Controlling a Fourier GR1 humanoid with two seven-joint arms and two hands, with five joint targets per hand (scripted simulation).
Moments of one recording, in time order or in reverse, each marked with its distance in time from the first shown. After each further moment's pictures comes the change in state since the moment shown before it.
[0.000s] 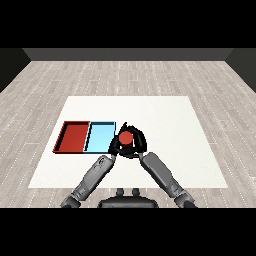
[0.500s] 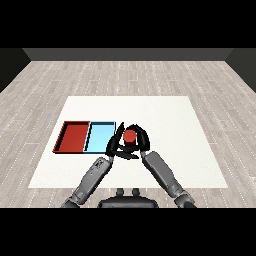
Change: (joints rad) left arm 0.056 0.000 0.031 -0.066 -0.012 -0.025 0.010; right arm 0.013 0.000 -0.063 0.015 0.026 0.019 0.004
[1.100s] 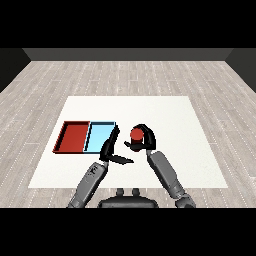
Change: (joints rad) left arm 0.139 0.000 0.046 -0.140 -0.043 -0.080 -0.024; right arm 0.046 0.000 -0.128 0.020 0.071 0.076 0.005
